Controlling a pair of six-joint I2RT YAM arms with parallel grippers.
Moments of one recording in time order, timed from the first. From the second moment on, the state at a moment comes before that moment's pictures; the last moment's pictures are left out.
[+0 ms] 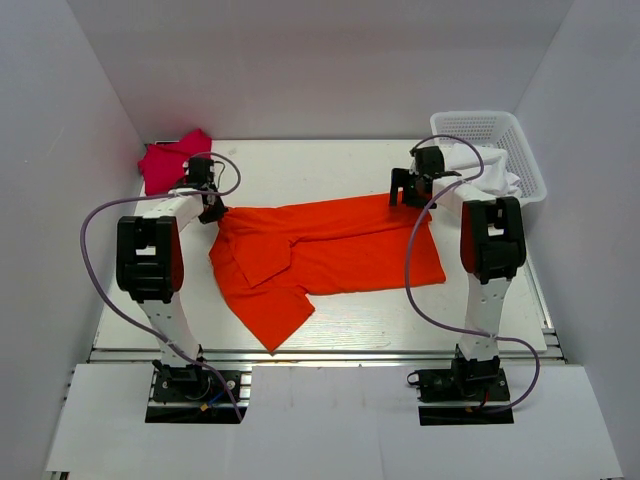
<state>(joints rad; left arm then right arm) -0.03 1.91 1.31 -0.37 -0.17 -0.39 0.17 2.11 1.50 -0.31 -0.05 0.17</state>
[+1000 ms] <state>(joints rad) 0.01 1.68 1.20 -0.29 0.26 -0.40 0.19 2.02 1.55 -0.31 -0.20 0.16</state>
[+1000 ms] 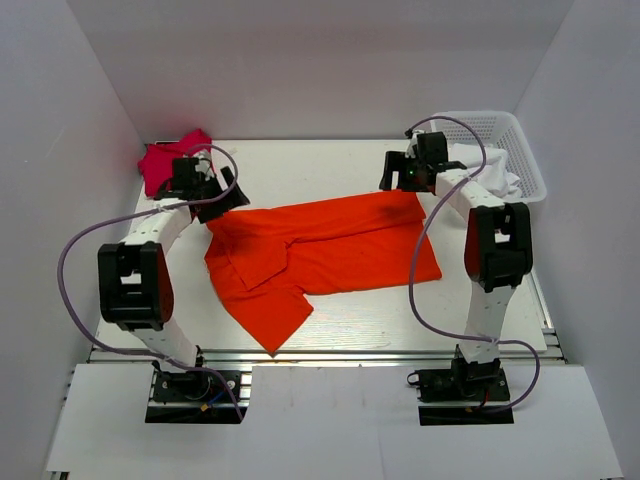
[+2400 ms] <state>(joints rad) 0.00 1.92 1.58 -0.55 0.13 -0.32 0.17 2.02 1.68 -0.40 -0.16 0.16</state>
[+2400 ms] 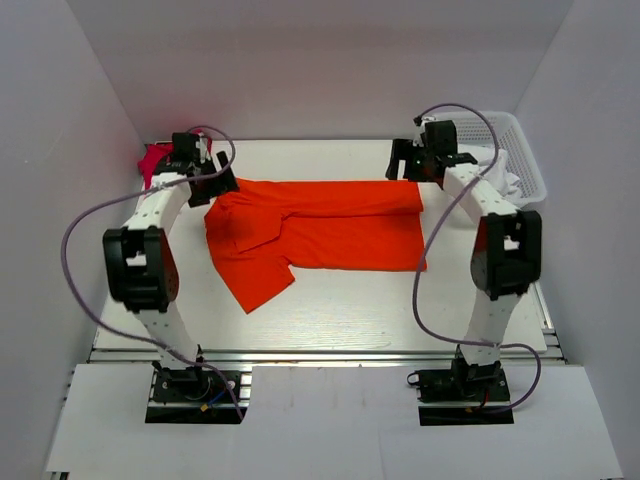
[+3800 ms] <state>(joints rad) -0.42 1.40 0.72 -0.65 -0.10 -0.62 0.20 1.25 0.78 -0.33 0.10 0.45</state>
